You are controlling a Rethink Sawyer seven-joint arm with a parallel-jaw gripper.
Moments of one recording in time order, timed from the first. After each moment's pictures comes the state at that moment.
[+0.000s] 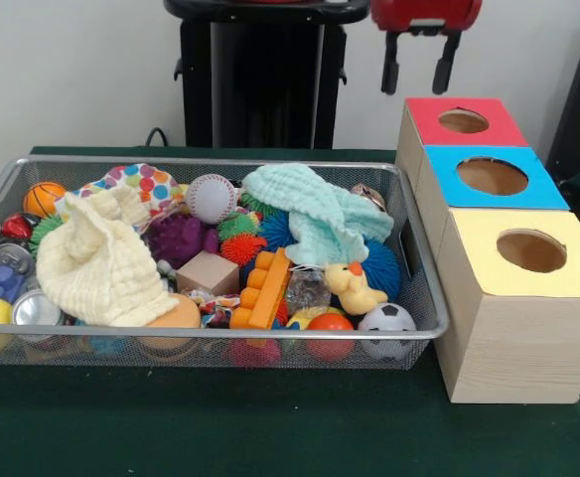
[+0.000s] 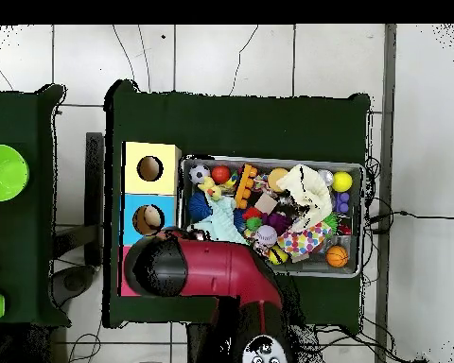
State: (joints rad) arm -0.08 -0.92 -0.01 1.91 0.01 0.57 1.57
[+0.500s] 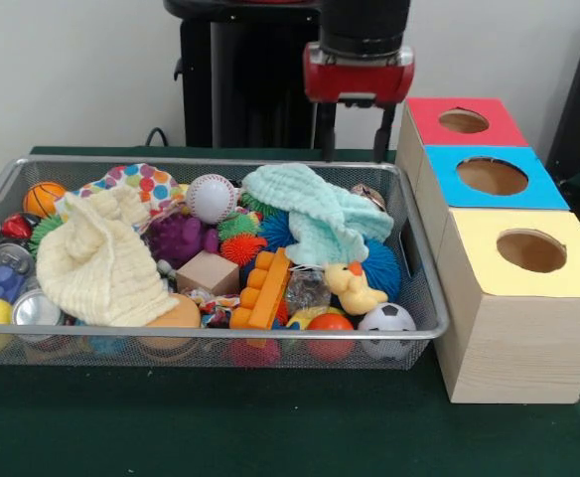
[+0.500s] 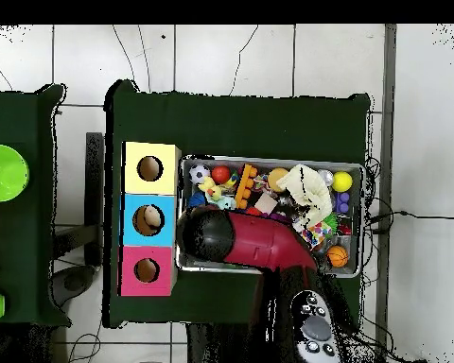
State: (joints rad) arm -0.21 -0.76 0.02 1.81 0.01 0.48 1.57
